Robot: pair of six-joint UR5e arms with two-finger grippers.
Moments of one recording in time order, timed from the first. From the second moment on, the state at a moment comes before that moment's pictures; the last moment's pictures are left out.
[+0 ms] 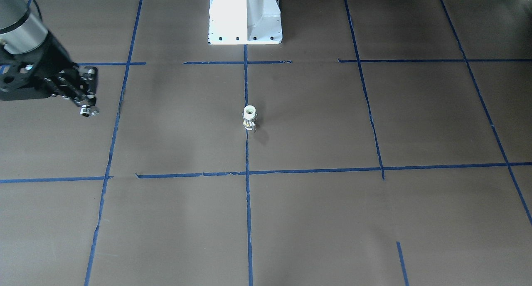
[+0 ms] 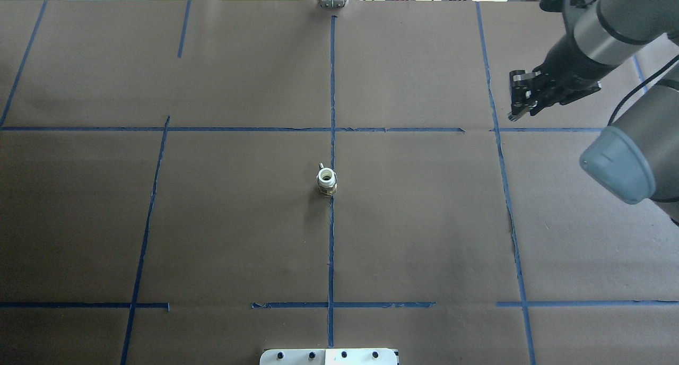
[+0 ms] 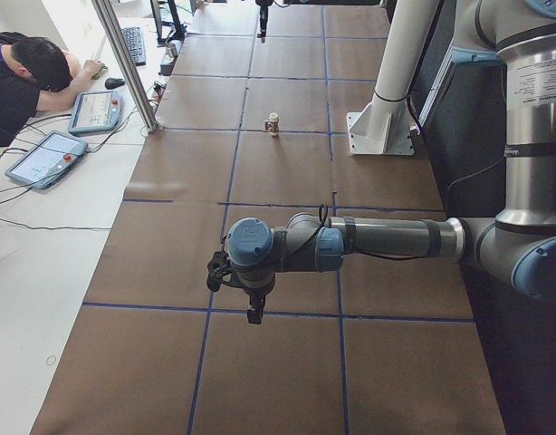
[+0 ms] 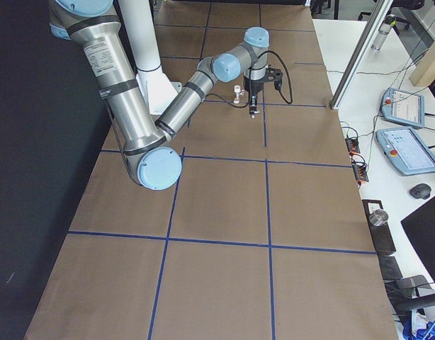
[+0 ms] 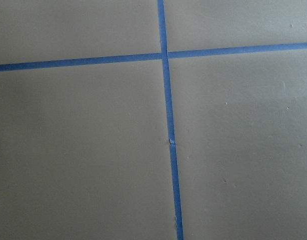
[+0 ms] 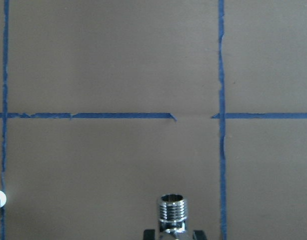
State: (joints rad) left arm -1.61 -1.45 -1.71 -1.51 -2.43 0.14; right arm 0.95 -1.12 2.05 -1.89 2.17 0.85
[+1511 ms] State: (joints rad) left arm -1.61 -1.45 -1.71 -1.51 -2.43 0.14; right arm 0.56 -0.61 1.65 -1.88 1.89 1.80
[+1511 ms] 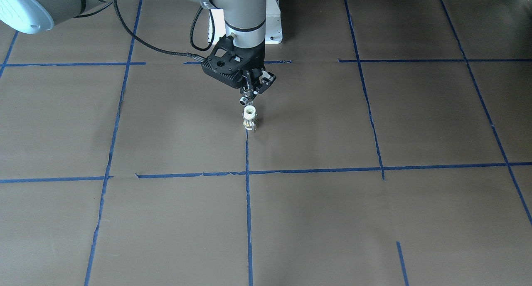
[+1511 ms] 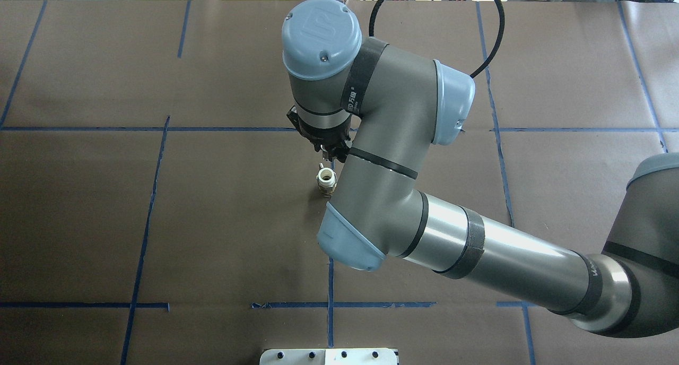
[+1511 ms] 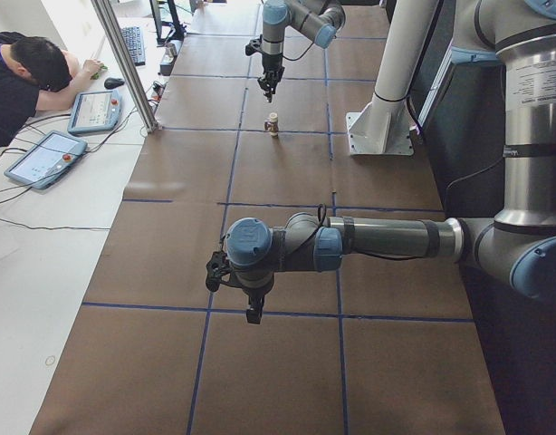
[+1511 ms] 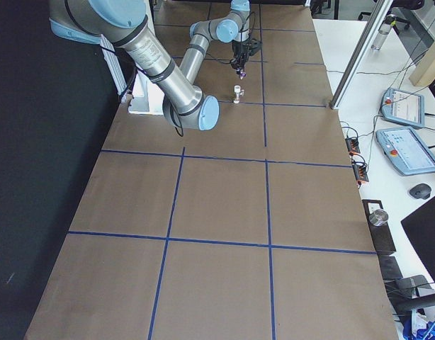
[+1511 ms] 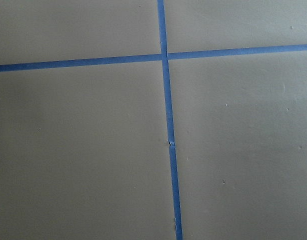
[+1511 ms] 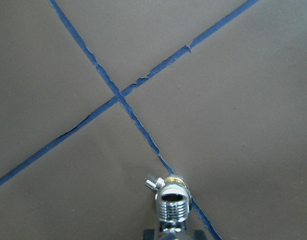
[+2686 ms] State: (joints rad) left arm -1.61 -1.45 -1.71 -1.51 -2.43 0.14; right arm 0.52 -0.64 1.56 -1.77 1.88 1.82
